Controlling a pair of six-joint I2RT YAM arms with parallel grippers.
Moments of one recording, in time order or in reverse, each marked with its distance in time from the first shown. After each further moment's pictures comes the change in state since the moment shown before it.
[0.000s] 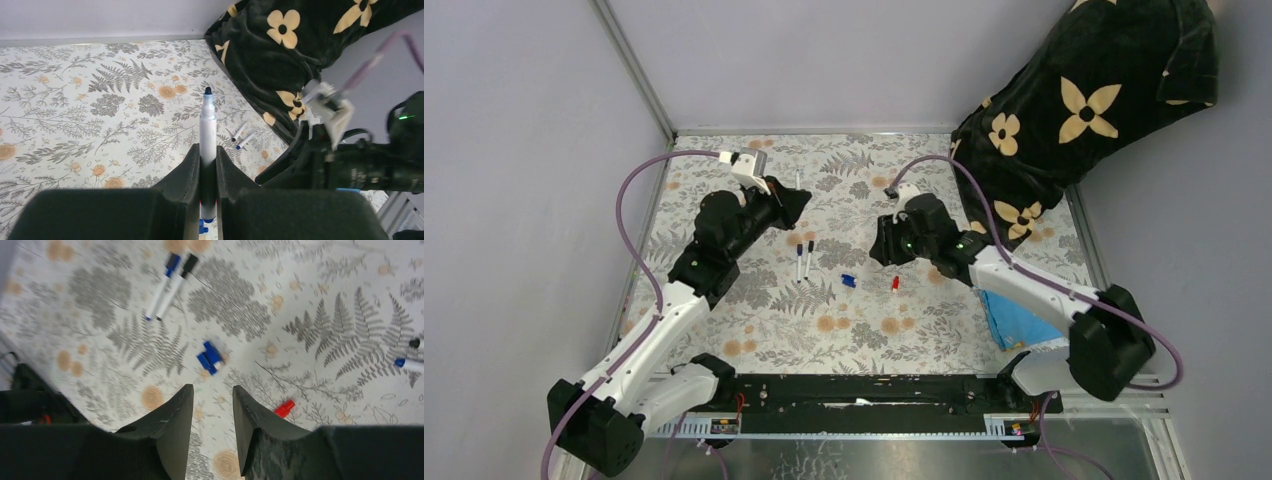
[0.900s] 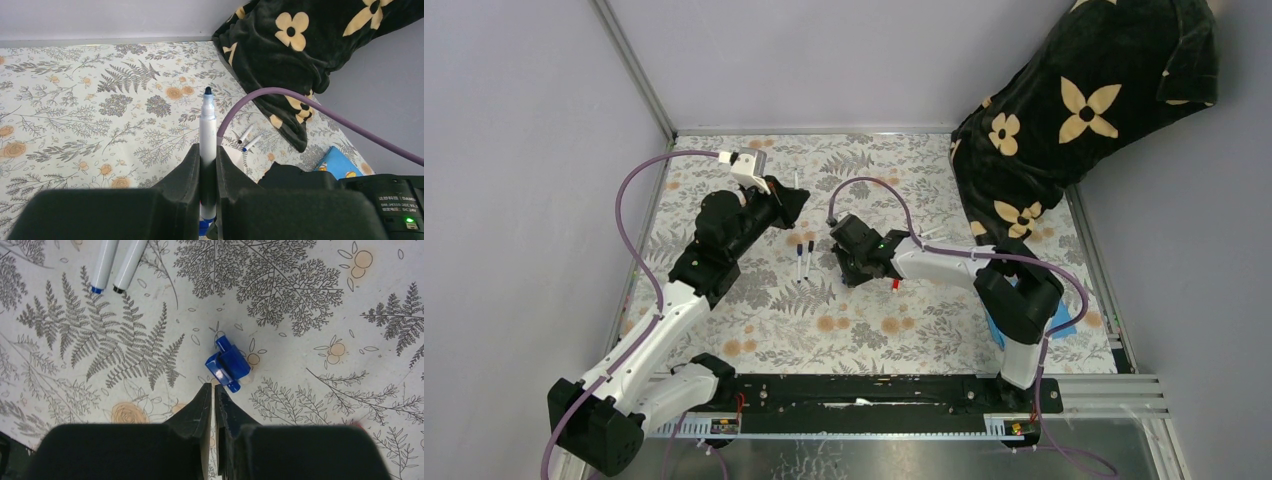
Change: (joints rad) left arm 0.000 -0.001 0.000 -0.002 -0.043 0.012; right arm 0.228 0.515 0.306 -0.220 0.200 0.043
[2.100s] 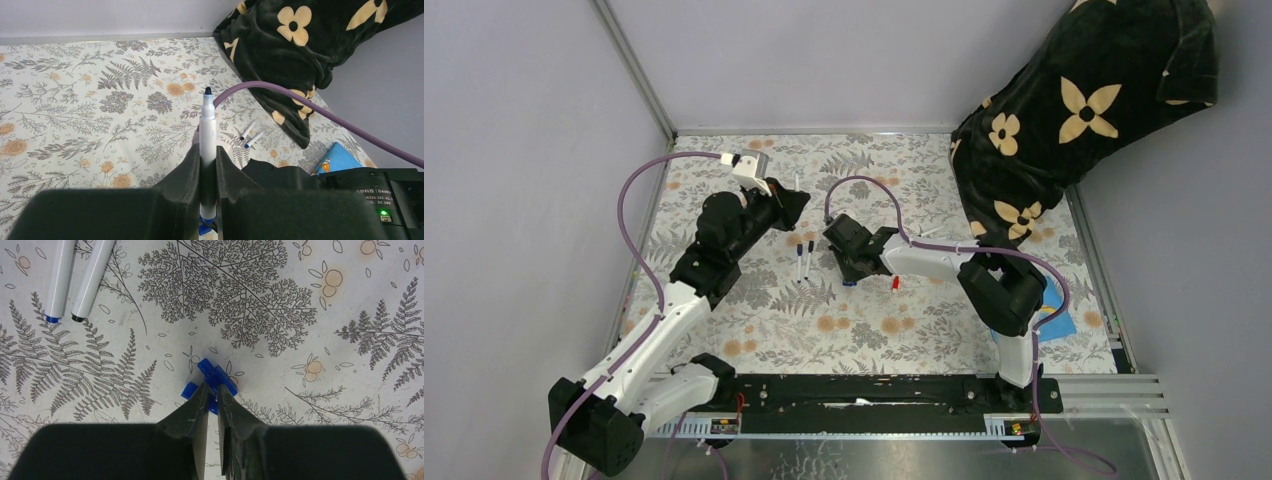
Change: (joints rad) left arm 0.000 0.000 -0.013 0.001 0.005 0.011; right arm 0.000 0.102 0.083 -0.047 0.112 -0.013
